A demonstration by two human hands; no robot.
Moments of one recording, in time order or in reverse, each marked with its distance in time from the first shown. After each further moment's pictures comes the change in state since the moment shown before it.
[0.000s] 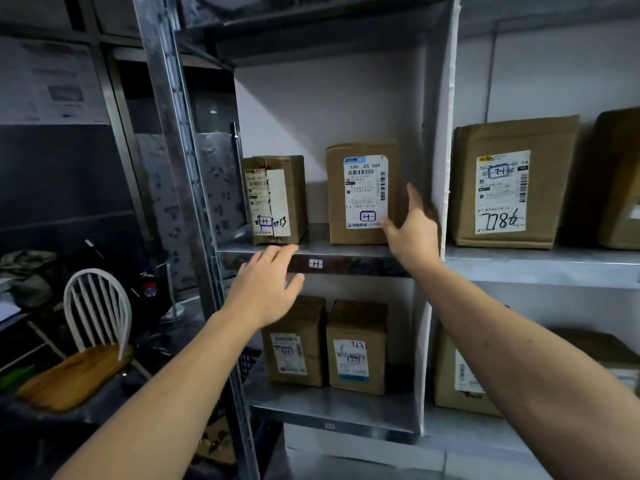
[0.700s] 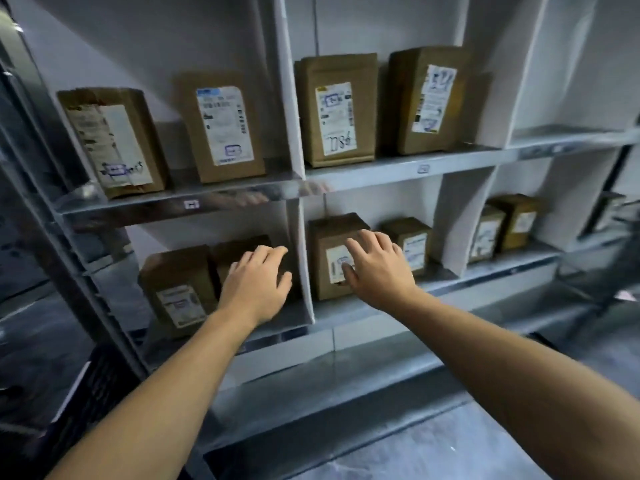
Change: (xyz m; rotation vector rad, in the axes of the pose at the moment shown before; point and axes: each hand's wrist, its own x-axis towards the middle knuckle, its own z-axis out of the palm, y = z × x) left_hand -0.094 0.105 0.062 -0.177 -0.211 0.365; right_hand -0.211 0.100 -0.097 -0.990 -0.067 -0.106
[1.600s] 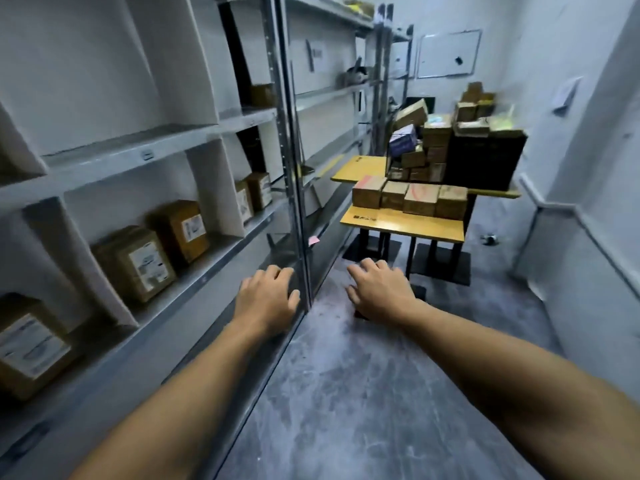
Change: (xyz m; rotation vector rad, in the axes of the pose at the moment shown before) left_hand 0.053 0.603 0.203 -0.201 -0.280 0.791; right_hand -0.345 0.472 -0.137 -0.385 -0.256 0.844
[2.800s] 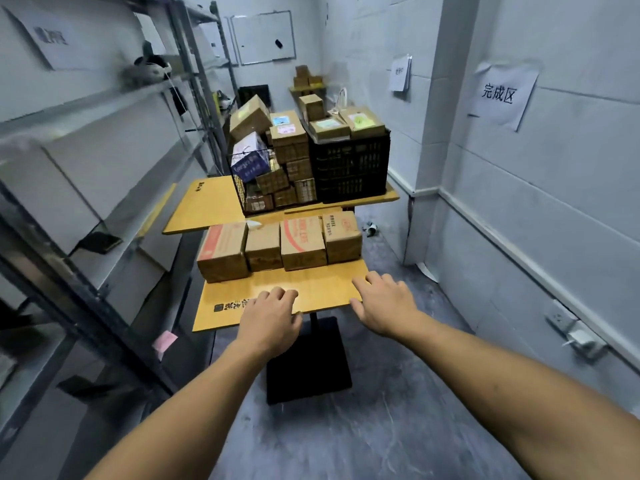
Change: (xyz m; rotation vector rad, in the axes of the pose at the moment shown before) left_hand 0.543 0.230 0.202 -0.044 -0.183 0.573; right_hand 0.288 0.404 0.114 -0.008 -0.172 0.615
